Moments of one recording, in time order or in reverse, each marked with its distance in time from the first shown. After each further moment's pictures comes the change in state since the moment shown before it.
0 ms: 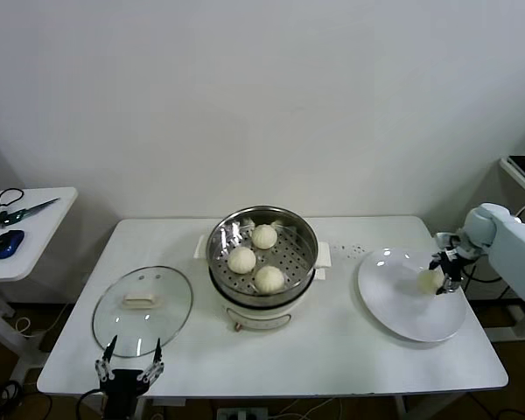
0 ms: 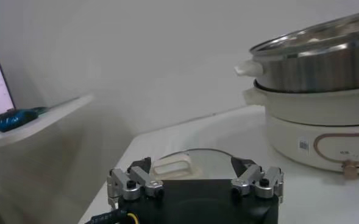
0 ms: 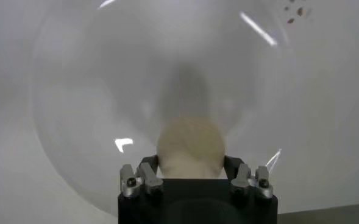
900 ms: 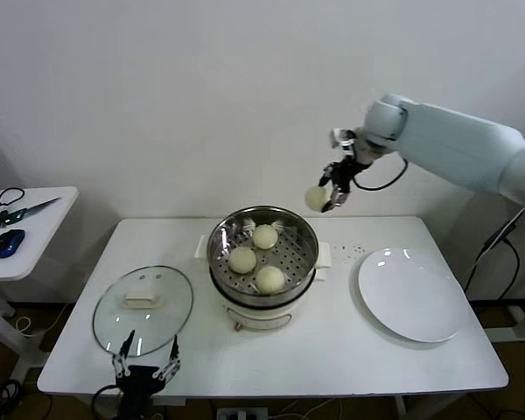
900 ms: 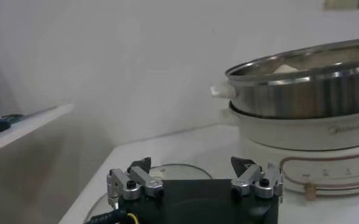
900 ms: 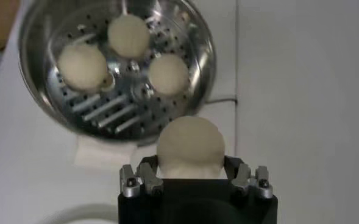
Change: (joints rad) left arm 0.018 0.012 0.073 -0.046 -0.014 0.003 0.002; right arm 0.629 0.368 -0.678 0.268 0.811 -0.258 0.073
